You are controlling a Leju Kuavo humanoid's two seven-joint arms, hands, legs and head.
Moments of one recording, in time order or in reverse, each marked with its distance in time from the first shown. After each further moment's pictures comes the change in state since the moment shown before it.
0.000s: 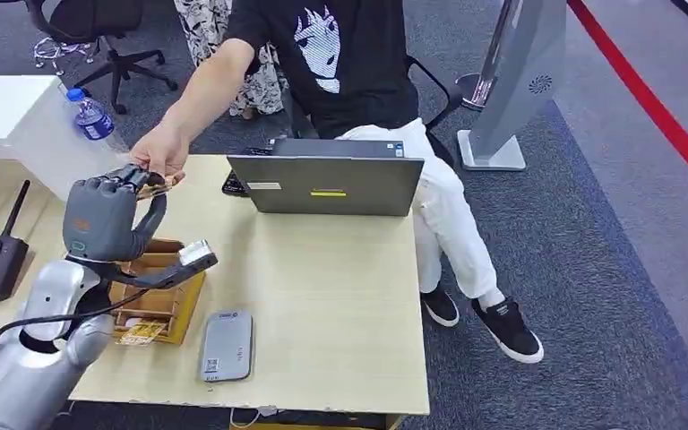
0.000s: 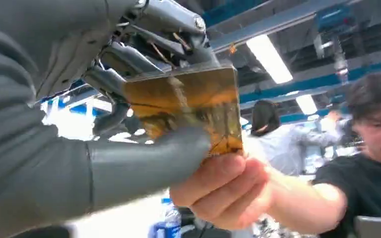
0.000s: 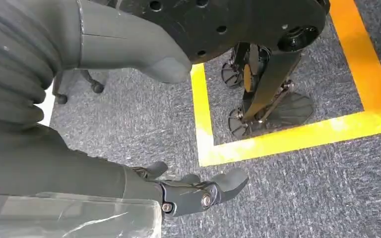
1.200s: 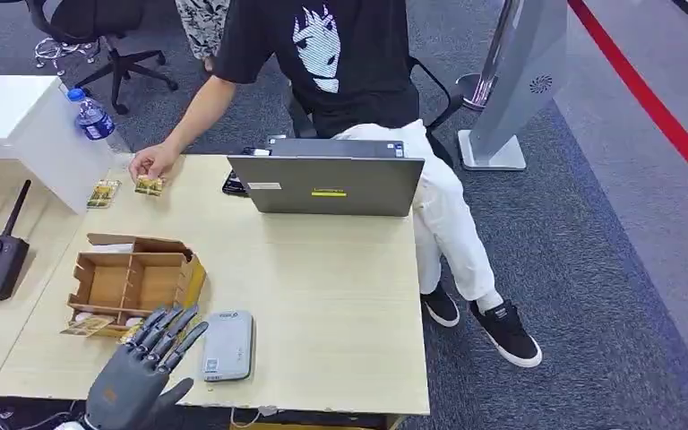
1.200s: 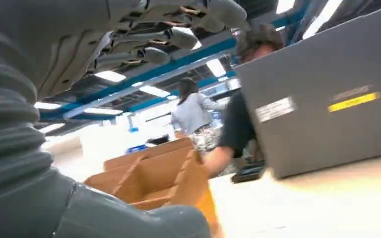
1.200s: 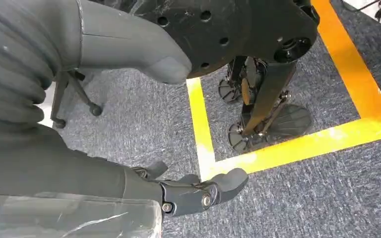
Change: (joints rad) left arm 0.540 0.215 -0.159 -0.100 -0.072 0.296 0.029; right arm 0.016 0.044 -0.008 -0.116 -0.105 0.111 0.063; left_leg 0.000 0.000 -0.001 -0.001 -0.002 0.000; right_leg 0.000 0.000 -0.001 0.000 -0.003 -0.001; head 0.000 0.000
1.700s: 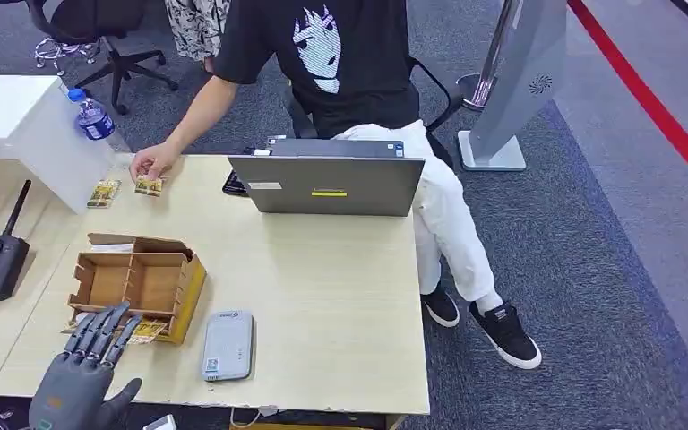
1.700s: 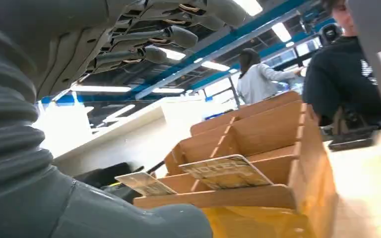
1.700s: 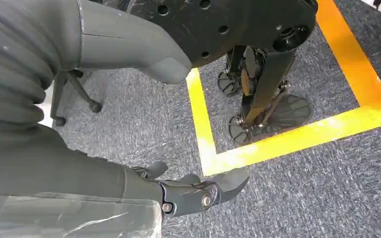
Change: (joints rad) left arm 0.132 0.027 0.184 0.023 0.007 0.030 0.109; right arm 0.003 0.005 0.000 -0.020 -0.009 -0.022 0.008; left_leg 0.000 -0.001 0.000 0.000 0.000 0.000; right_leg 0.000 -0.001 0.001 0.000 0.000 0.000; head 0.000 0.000
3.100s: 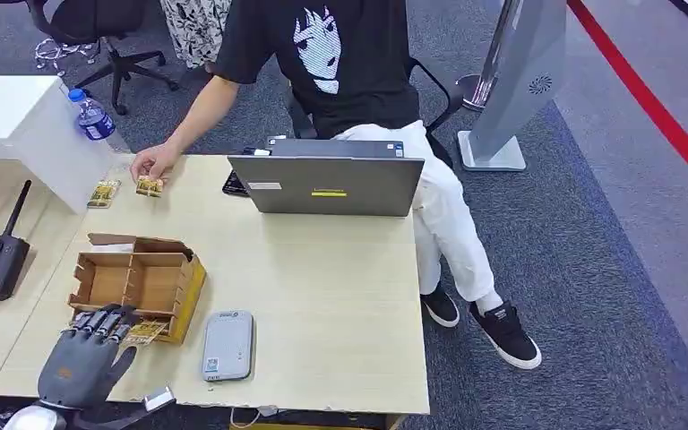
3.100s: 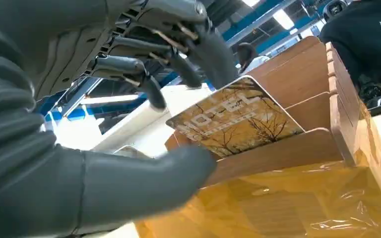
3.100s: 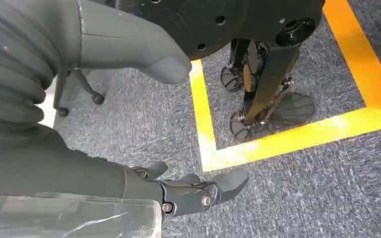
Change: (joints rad) left arm -0.136 -0.072 0.052 0.206 -0.003 -0.069 -0.101; right arm -0.012 -0.088 0.000 0.182 0.067 -0.088 -0.045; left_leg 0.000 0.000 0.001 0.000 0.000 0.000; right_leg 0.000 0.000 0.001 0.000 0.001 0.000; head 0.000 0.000
